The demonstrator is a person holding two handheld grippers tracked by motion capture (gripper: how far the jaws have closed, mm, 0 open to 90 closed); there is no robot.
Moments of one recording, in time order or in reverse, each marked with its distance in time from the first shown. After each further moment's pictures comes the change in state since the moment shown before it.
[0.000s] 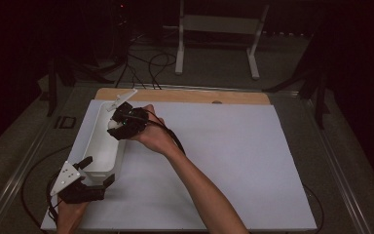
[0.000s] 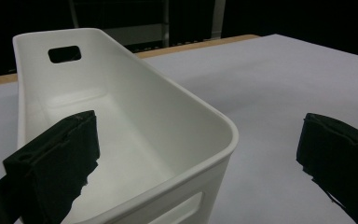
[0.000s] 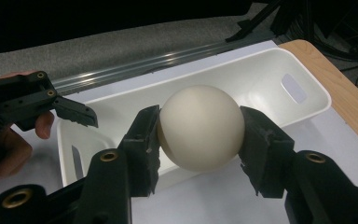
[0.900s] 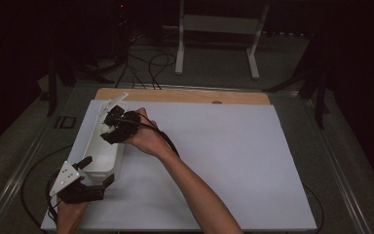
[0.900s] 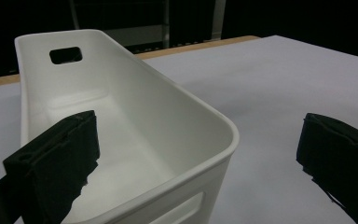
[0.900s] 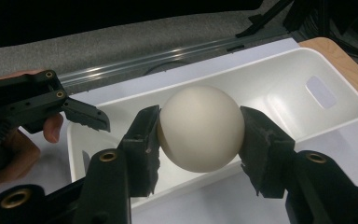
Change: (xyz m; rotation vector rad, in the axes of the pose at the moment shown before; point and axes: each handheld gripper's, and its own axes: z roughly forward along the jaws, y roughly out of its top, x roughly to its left) left arm 0.001 0.000 -0.001 -0.001 0.001 0.004; right arm 0.012 0.005 0.018 0.024 0.031 -0.010
